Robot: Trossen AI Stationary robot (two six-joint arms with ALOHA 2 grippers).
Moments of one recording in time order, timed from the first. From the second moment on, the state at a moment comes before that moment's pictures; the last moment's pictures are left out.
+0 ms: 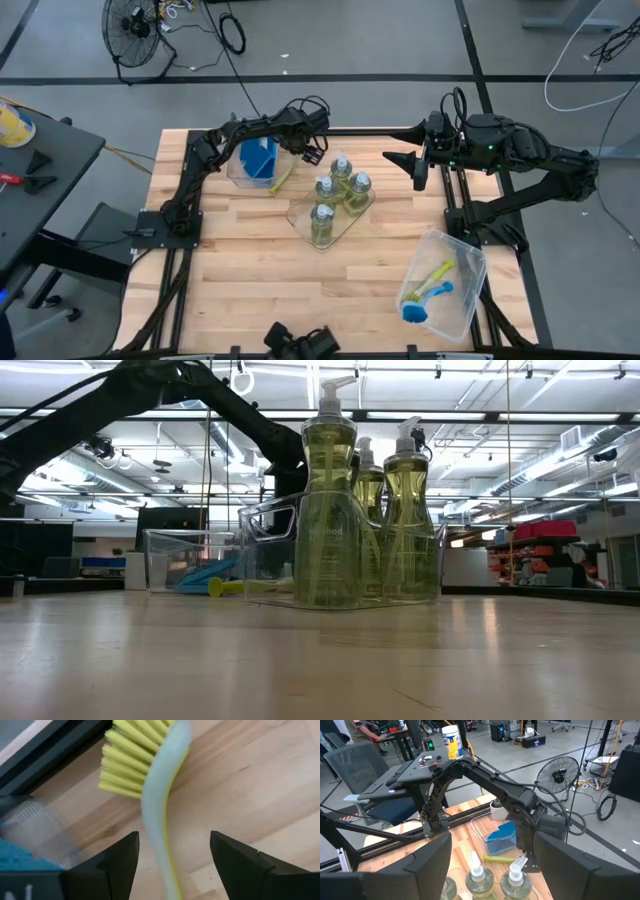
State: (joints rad) left arm 0.57 2.28 1.85 -1.00 -0.18 -0.43; right arm 0.01 1.05 1.45 -0.67 0.32 0.25
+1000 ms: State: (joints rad) left arm 0.57 2.29 1.85 -1.04 -0.15 -0.37; right arm 0.01 1.05 1.45 -0.66 0.32 0.25
